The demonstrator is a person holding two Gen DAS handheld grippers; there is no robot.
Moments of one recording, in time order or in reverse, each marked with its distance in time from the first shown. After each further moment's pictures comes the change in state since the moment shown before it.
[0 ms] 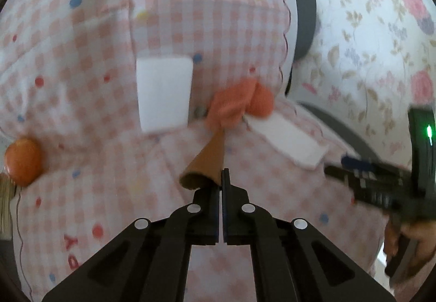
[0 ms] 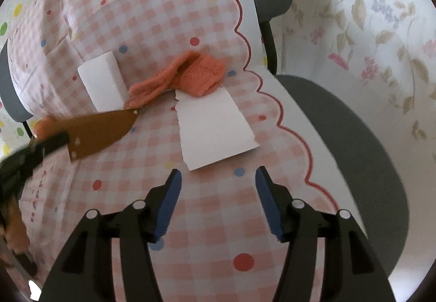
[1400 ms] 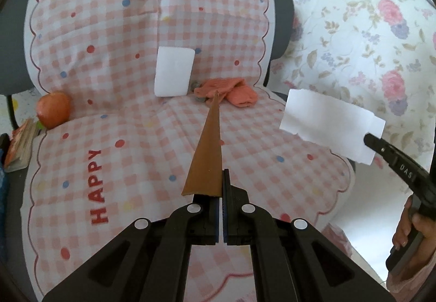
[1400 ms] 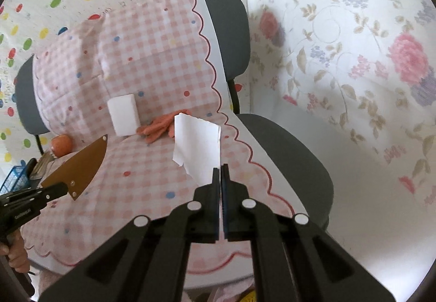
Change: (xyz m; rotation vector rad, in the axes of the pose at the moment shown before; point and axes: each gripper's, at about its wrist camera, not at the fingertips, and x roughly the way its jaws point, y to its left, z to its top) left arm -0.107 -0.020 -0.071 -0.071 -0.068 -0.034; right arm -0.153 0.014 -0.070 -0.008 -0.287 -0.134
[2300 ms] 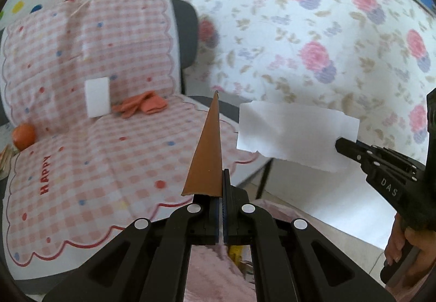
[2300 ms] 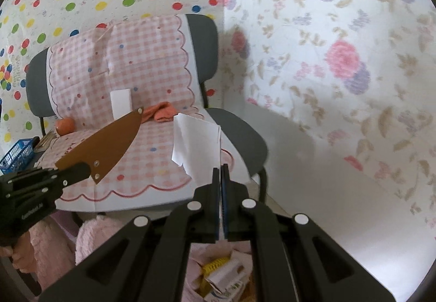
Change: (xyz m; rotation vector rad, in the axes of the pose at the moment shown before) left arm -0.057 -0.139 -0.078 0.216 -0.111 -0.173; right arm -0.138 -0.035 -0.080 -0.028 -0.074 -0.123
